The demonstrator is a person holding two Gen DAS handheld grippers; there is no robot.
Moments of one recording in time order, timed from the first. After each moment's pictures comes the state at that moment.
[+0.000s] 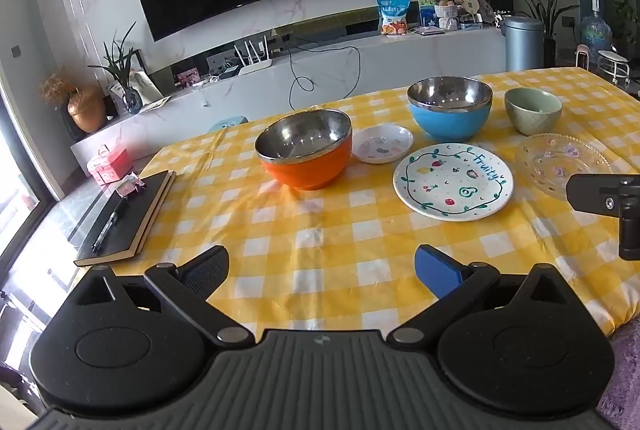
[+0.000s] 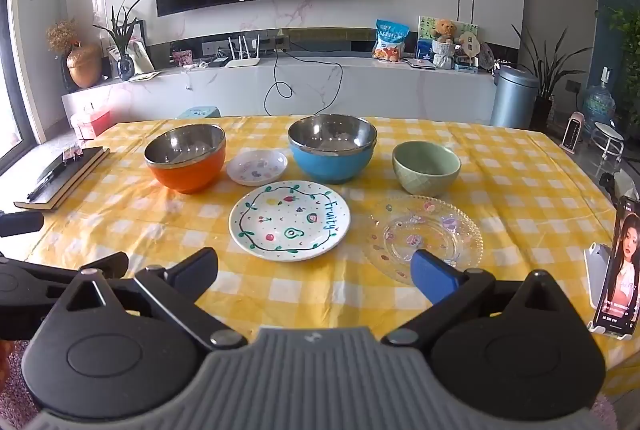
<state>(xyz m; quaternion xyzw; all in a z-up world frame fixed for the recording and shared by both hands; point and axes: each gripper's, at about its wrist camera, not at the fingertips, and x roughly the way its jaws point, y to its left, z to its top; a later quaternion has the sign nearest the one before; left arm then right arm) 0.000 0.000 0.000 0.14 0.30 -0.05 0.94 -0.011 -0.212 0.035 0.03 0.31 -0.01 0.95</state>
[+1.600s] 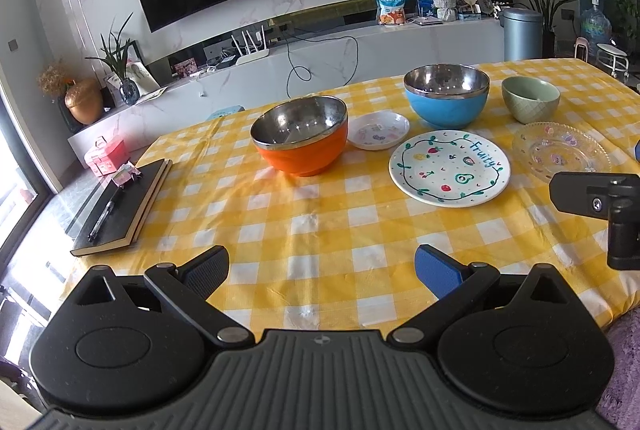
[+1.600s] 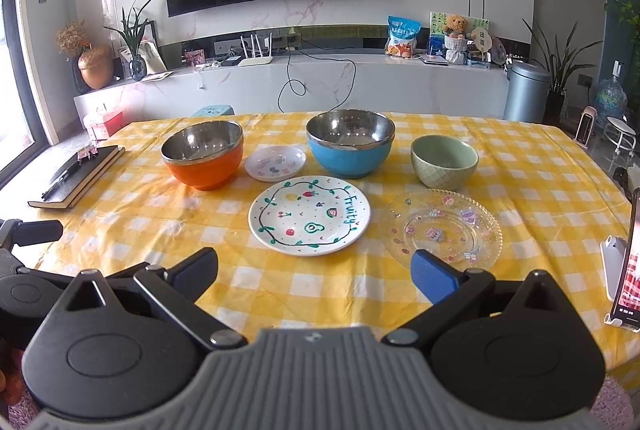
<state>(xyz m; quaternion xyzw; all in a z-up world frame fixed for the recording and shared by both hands) -0.002 0.000 -0.006 0.14 0.32 -0.05 0.94 -0.014 -0.206 0.033 0.04 0.31 0.01 0.95</state>
